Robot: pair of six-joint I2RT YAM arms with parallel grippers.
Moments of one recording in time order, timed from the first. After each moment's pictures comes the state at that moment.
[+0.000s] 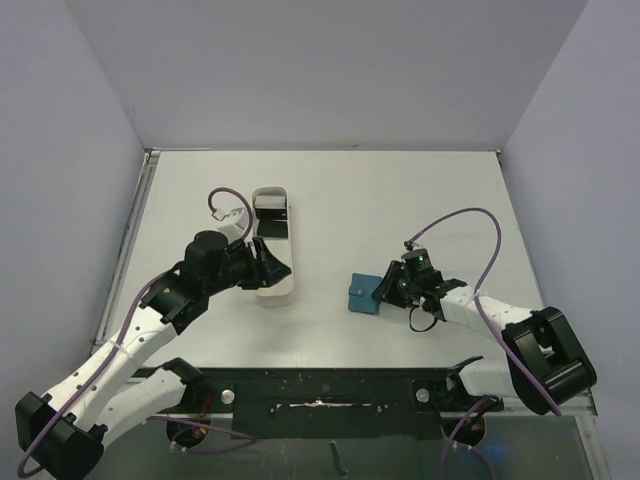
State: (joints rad) left arm -0.56 0.88 0.76 -0.37 0.19 -0.69; right arm 0.43 1.28 0.47 -0.08 -0.11 0.73
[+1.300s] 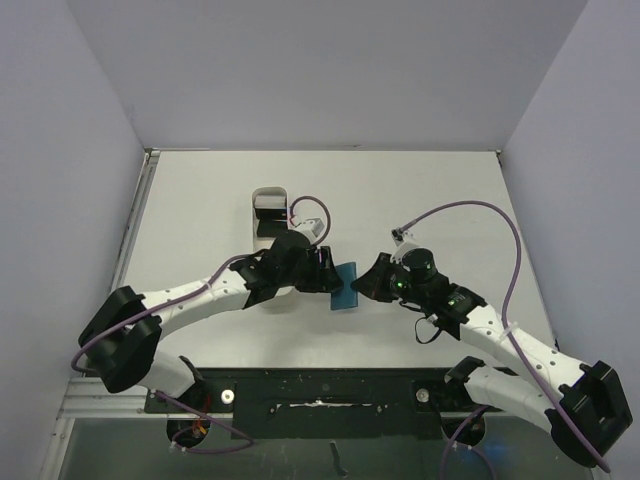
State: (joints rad) left arm -0.85 1.44 0.87 -0.09 0.08 -0.76; right arm 0.65 0.96 0.56 -0.13 -0.16 0.77
